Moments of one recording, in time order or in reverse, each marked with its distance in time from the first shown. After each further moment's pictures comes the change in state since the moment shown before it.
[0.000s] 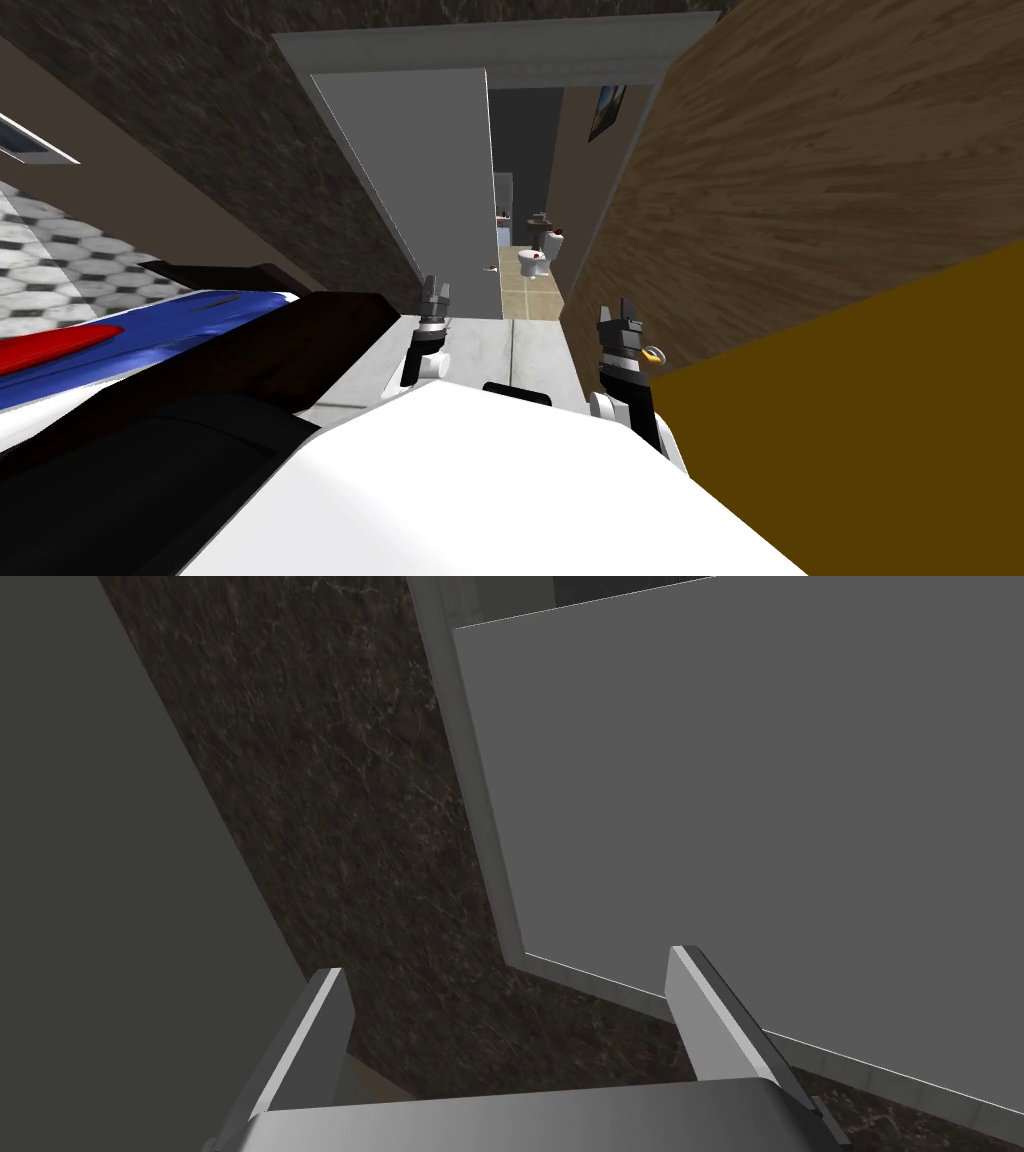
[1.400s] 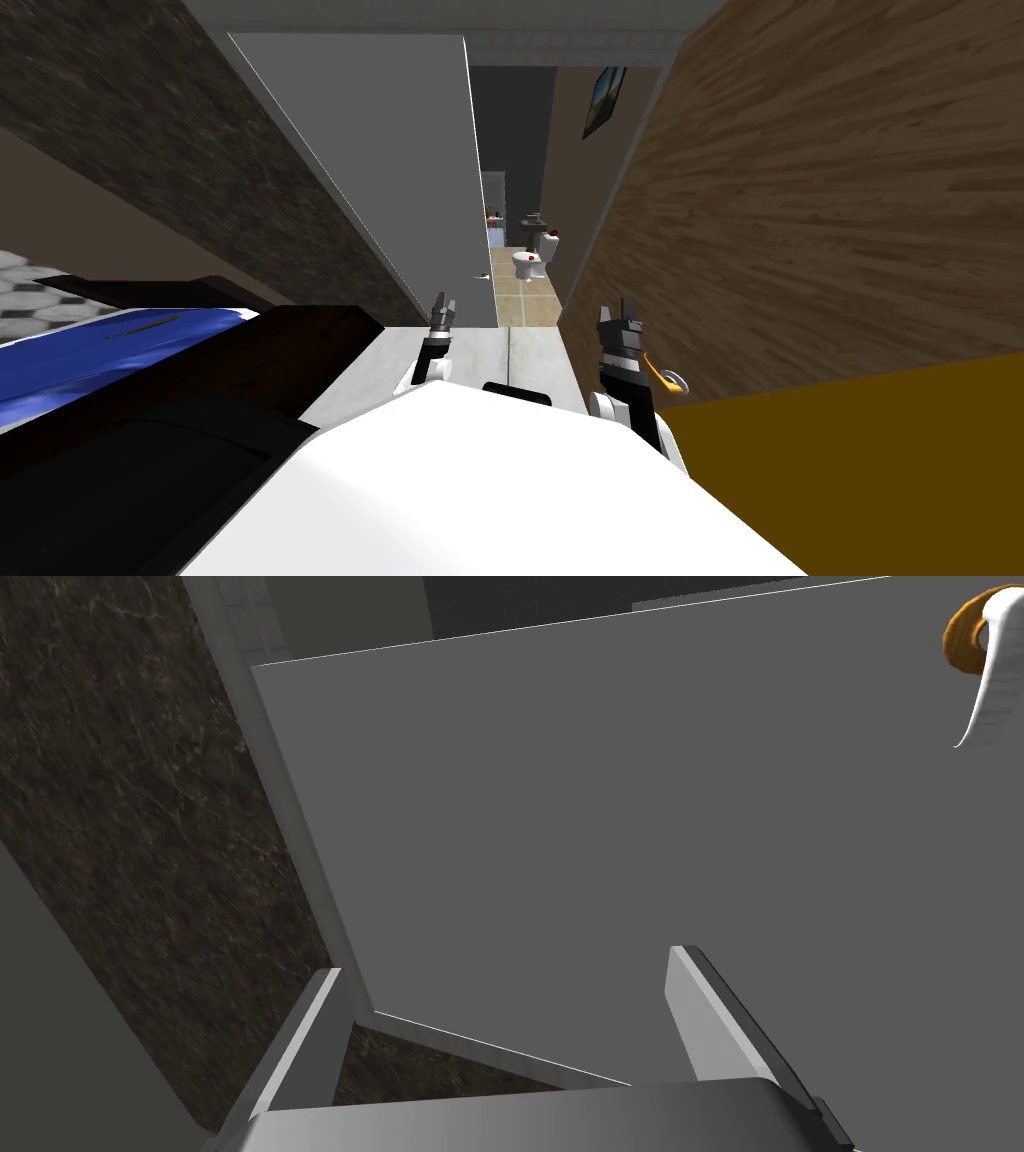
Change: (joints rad) arm -0.057 0.026 0.022 0.318 0.012 -0.058 0.050
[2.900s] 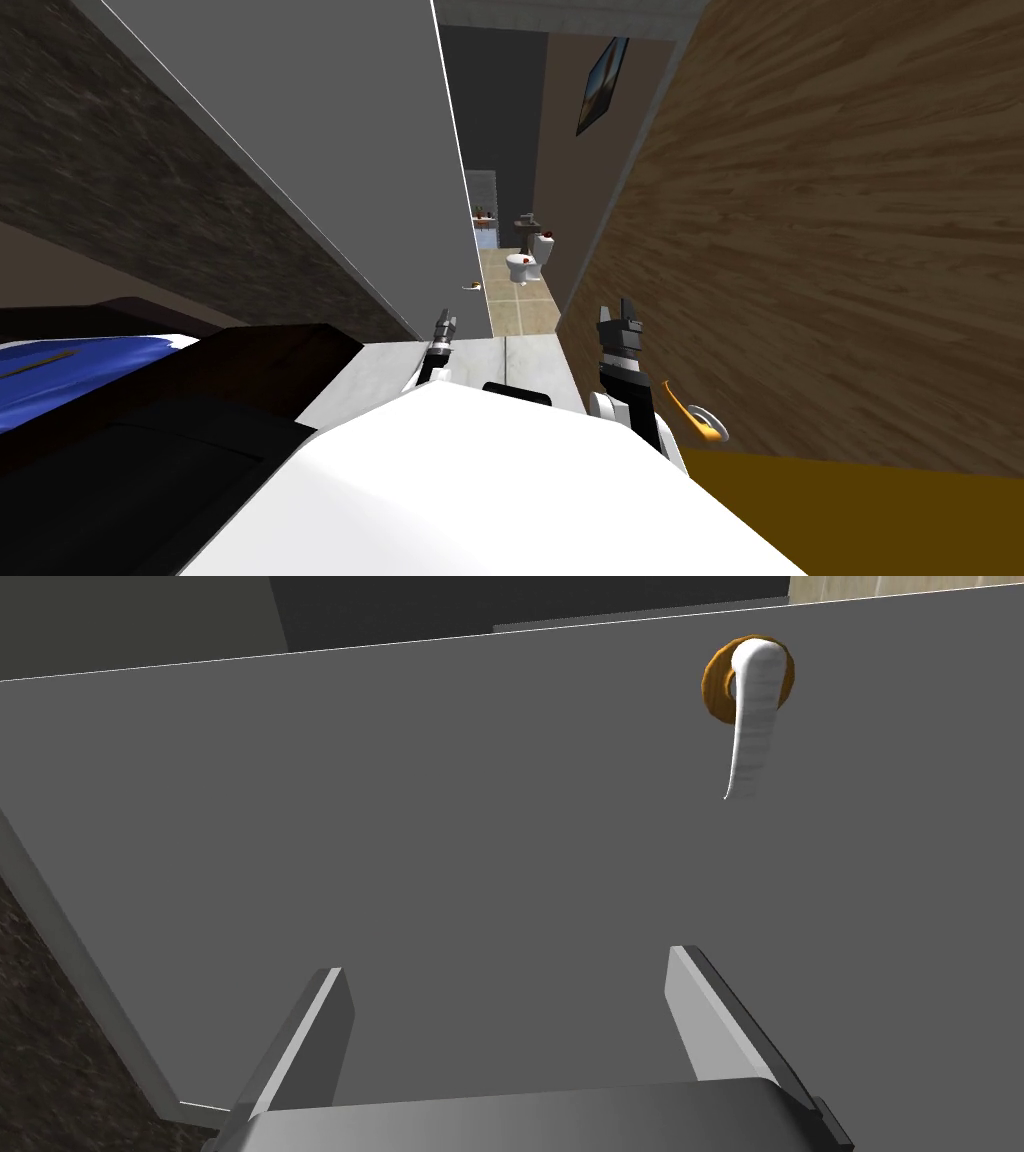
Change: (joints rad) arm -0.065 0.027 0.028 0.355 0.016 -0.061 0.060
